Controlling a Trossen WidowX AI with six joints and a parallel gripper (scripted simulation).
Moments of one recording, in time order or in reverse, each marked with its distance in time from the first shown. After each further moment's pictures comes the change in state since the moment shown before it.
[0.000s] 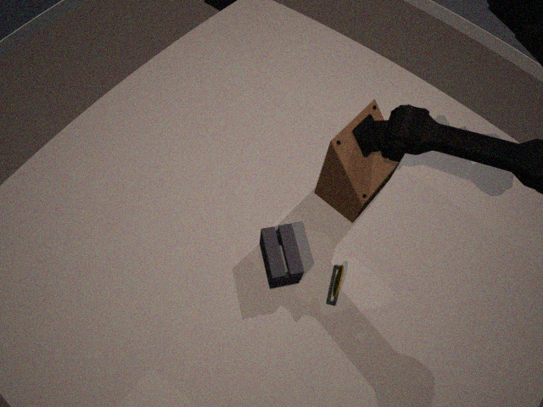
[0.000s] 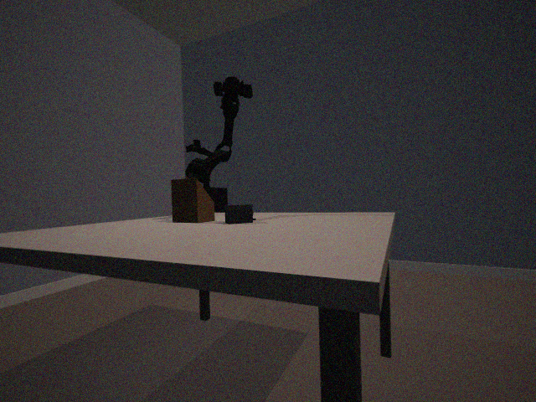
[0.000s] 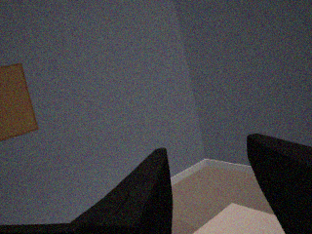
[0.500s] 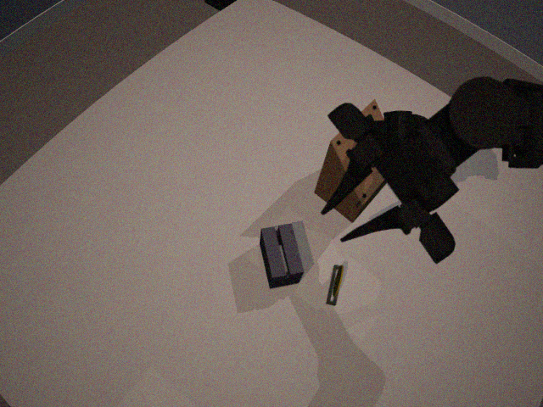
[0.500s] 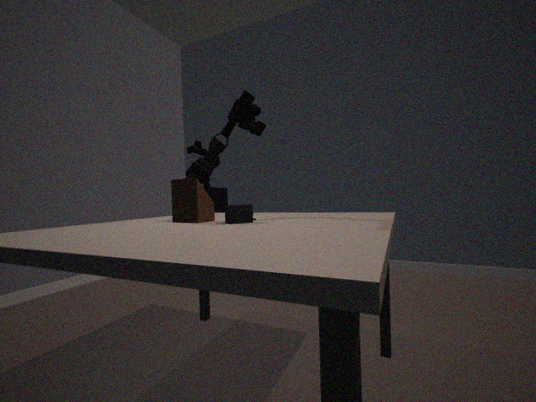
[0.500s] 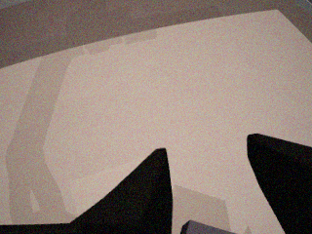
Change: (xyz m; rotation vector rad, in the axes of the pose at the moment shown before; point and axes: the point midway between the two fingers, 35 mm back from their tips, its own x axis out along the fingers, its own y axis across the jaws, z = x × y) arm 0.073 0.020 -0.236 -0.369 0.796 0.330
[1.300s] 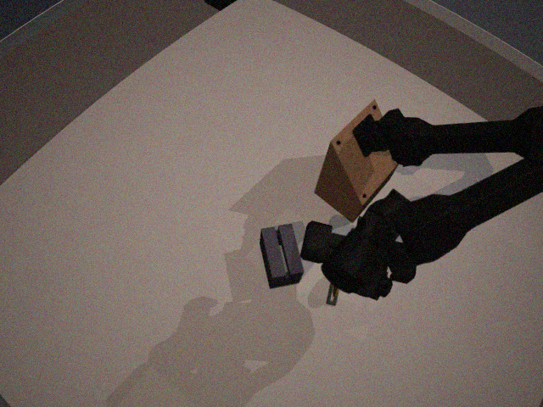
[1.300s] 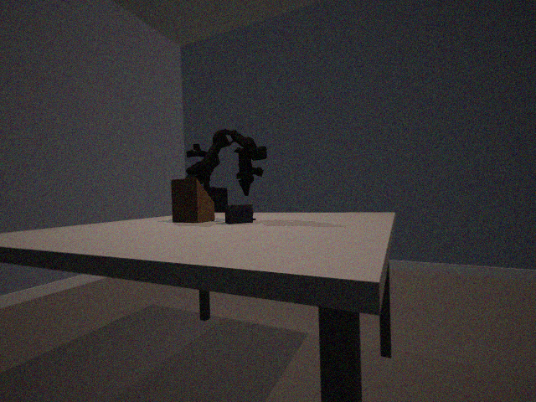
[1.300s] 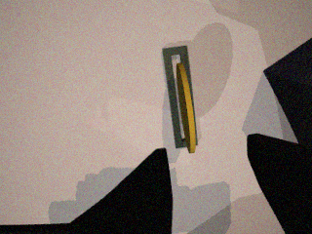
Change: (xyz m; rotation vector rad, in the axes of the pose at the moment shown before) arm 0.109 0.066 -0.235 -0.575 0.729 0.472
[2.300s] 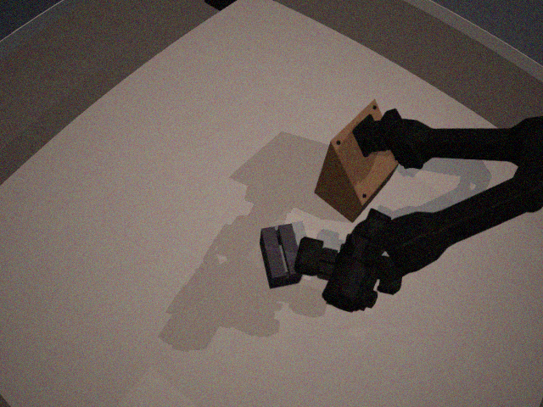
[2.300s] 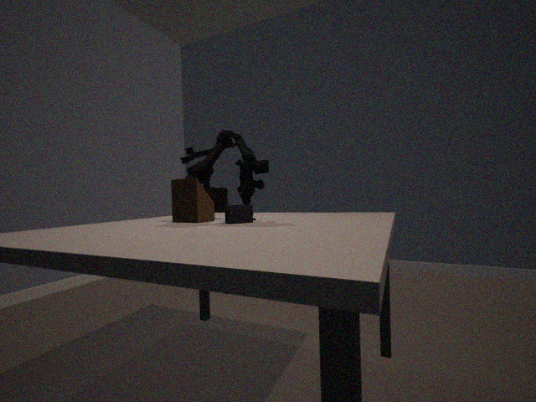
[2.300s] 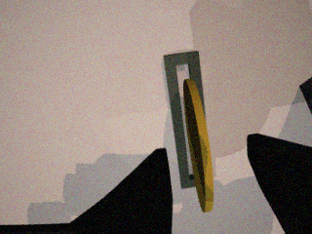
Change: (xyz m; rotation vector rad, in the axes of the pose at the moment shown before) arm 0.058 -0.001 0.002 0.003 0.007 0.011
